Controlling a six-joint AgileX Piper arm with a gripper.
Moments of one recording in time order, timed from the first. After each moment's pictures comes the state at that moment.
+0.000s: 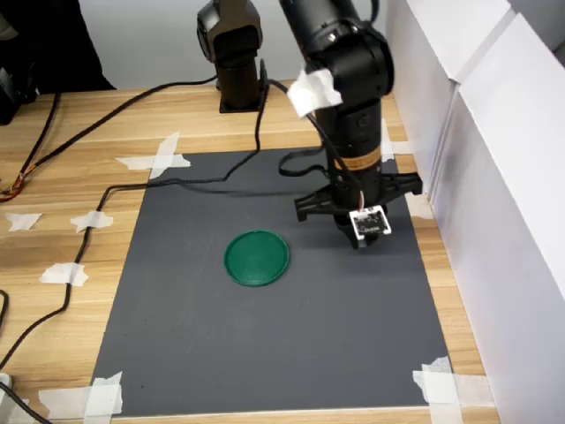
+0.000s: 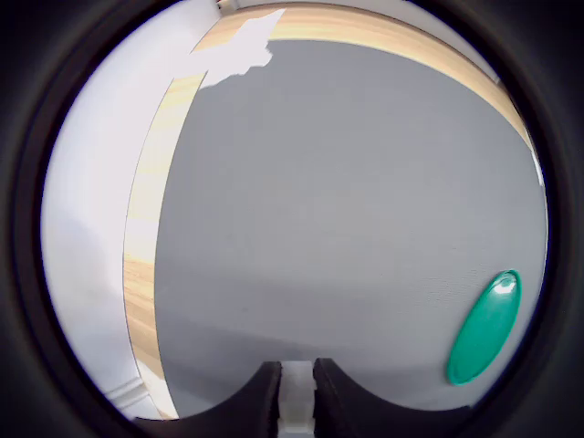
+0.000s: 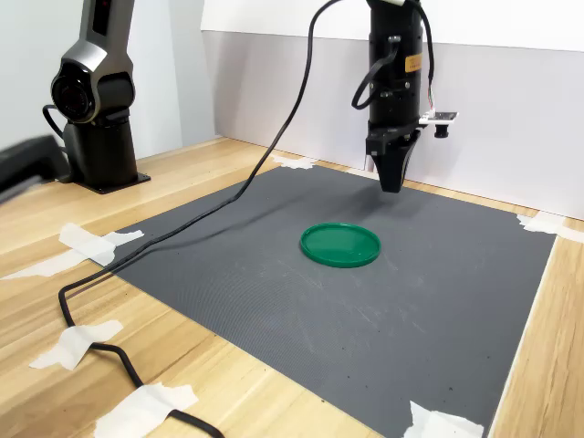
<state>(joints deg) 23.7 106.9 -78.8 4.5 48.1 12.0</state>
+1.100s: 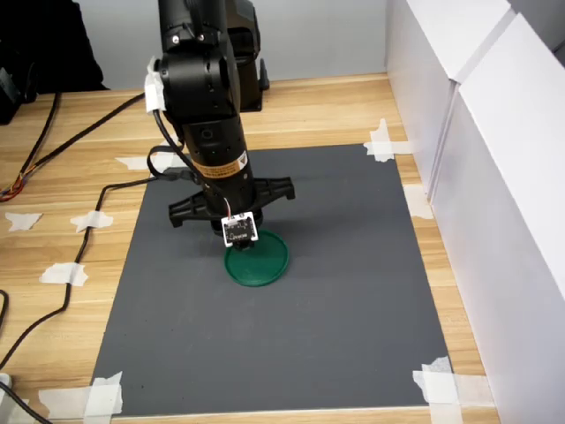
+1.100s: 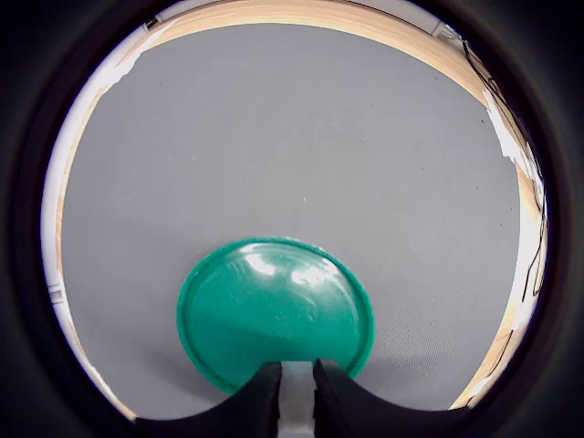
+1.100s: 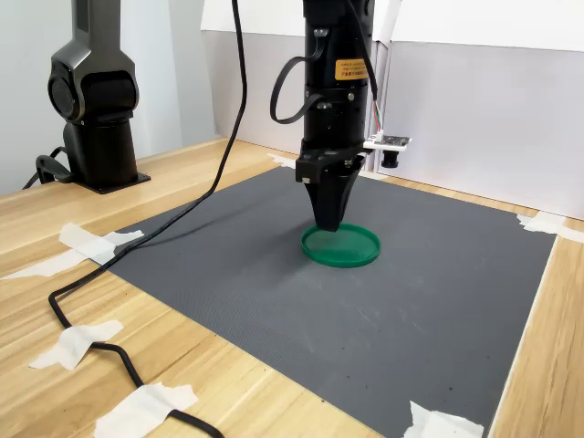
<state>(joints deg) 6.4 105.3 -73.1 0.5 49.5 -10.4</state>
